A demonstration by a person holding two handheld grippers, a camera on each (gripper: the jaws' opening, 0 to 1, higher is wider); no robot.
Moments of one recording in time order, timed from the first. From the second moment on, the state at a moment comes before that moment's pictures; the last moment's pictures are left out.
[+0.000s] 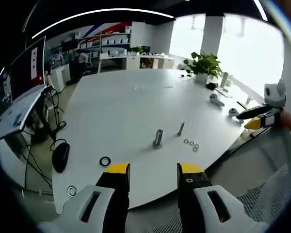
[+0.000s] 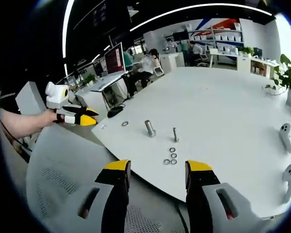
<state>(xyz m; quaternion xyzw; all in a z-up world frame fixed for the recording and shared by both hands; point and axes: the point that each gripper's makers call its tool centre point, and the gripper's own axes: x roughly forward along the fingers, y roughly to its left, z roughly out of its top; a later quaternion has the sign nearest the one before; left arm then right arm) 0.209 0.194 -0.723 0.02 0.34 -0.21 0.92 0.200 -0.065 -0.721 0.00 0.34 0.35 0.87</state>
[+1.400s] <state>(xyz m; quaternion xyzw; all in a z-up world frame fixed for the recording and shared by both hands) 0.223 0.263 -0.757 -0.03 0.41 -0.15 0.90 0.198 -0.067 -0.728 -0.01 0.36 0.35 0.87</state>
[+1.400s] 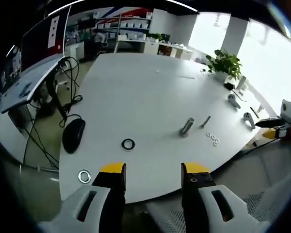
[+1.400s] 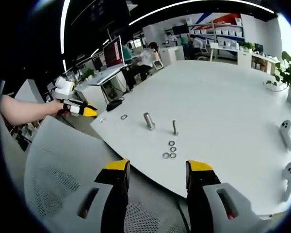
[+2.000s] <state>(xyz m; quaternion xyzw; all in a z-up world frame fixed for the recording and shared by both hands) 0.227 0.303 -0.792 -0.01 0.46 -0.13 0.88 0.196 -0.067 -0.730 -0.01 0.36 0.35 0.86</state>
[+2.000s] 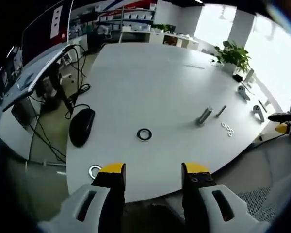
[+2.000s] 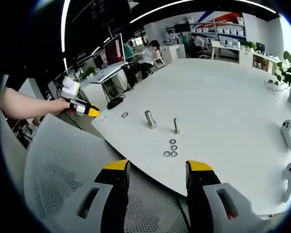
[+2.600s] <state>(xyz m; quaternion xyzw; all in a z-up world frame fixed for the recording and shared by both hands) 0.209 0.368 -0.830 0.01 0.56 -0.06 0.83 0.197 -0.070 -0.732 0.00 0.37 0.34 0.86</state>
